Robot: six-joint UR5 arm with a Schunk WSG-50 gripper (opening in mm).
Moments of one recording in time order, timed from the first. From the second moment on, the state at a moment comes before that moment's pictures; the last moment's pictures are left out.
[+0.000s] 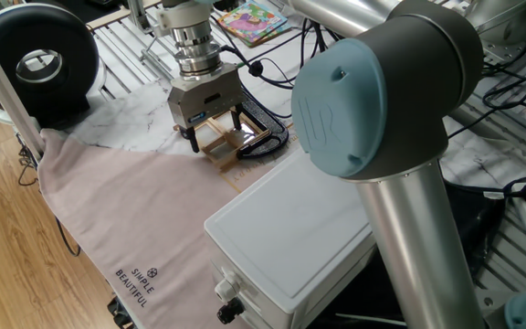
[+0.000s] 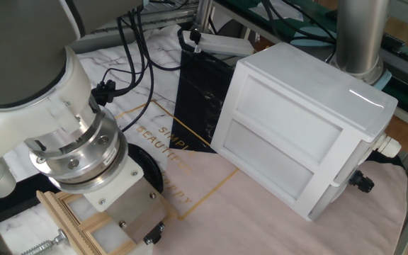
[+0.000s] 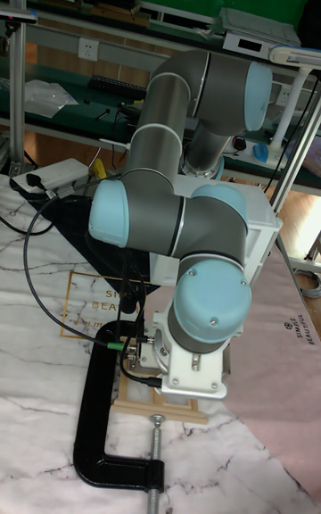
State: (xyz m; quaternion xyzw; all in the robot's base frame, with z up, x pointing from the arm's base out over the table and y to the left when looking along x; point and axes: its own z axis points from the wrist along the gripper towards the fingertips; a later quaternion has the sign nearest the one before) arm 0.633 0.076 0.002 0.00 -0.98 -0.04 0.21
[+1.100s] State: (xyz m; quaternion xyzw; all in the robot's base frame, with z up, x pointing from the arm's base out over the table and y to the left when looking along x) arm 0.638 0.075 0.000 0.00 -0.98 -0.03 0.21
